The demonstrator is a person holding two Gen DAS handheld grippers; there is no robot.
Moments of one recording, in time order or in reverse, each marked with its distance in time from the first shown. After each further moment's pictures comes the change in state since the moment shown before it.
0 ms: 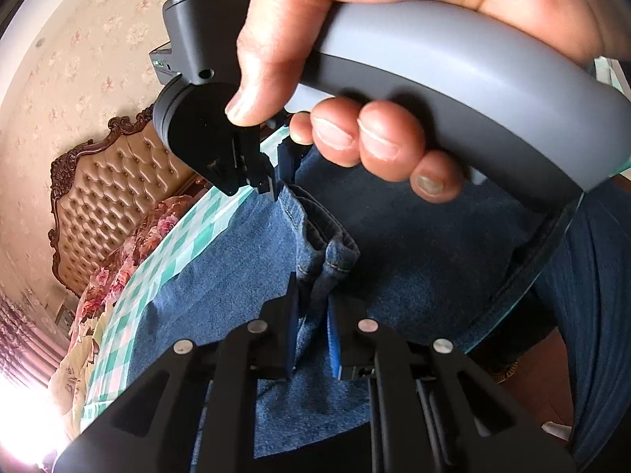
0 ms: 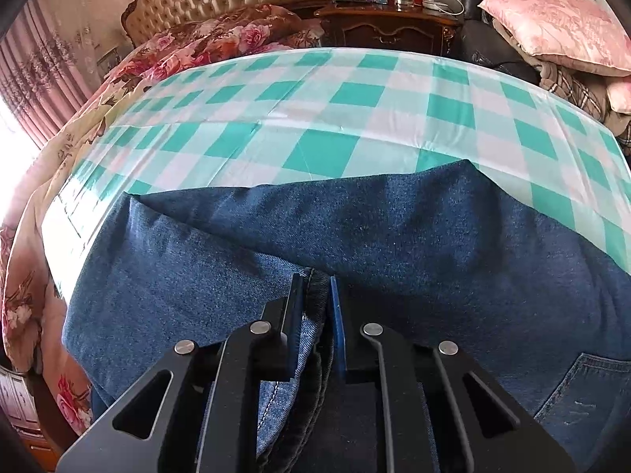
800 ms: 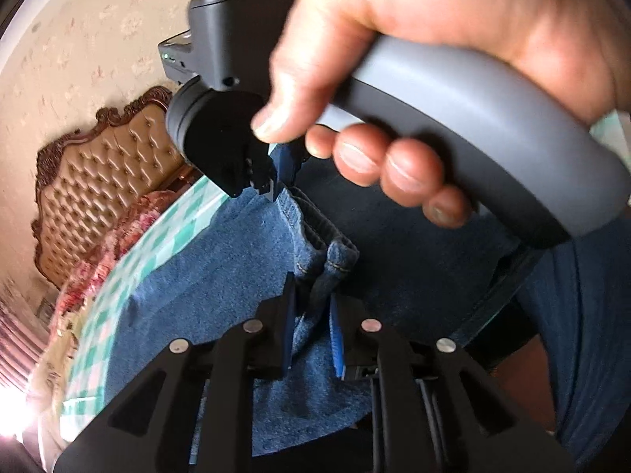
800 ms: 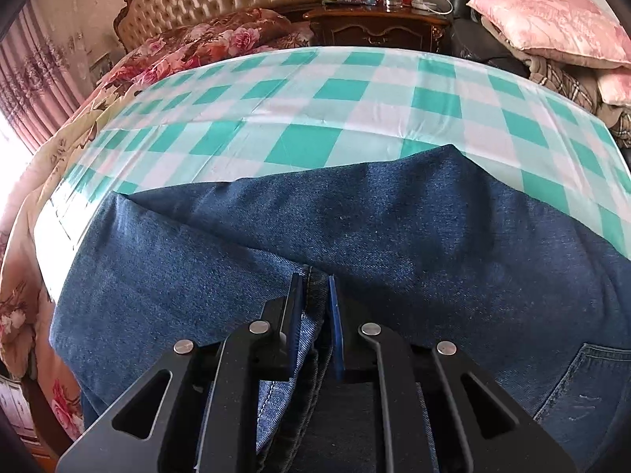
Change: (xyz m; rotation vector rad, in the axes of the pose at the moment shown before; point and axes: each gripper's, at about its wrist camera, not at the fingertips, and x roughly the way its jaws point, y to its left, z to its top) left arm 0.002 0.007 -0.001 -0.051 -0.008 -0.091; right arm 0.005 -0.008 -0.011 0.014 -0.023 -0.031
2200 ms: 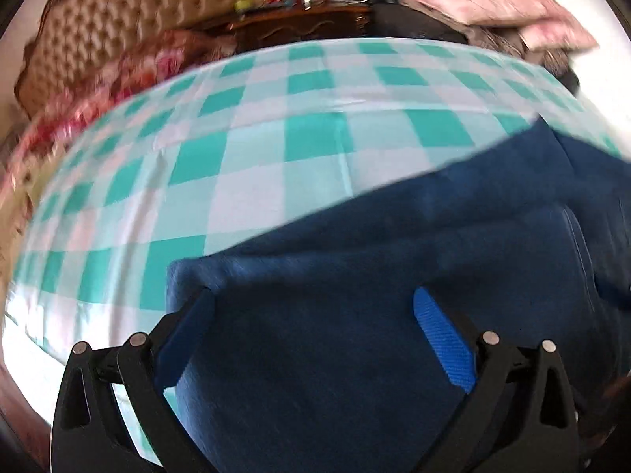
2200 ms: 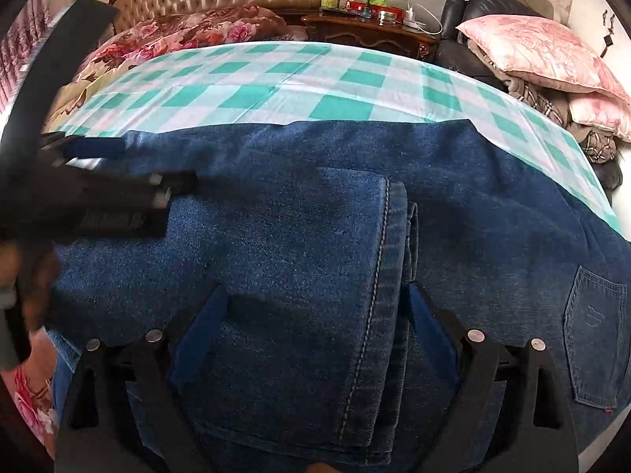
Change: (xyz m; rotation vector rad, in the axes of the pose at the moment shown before) left arm 0.137 0.234 -0.018 -0.486 0.406 -0.154; right arm -0.006 0.072 -0.056 -0.060 -0.041 -0.168
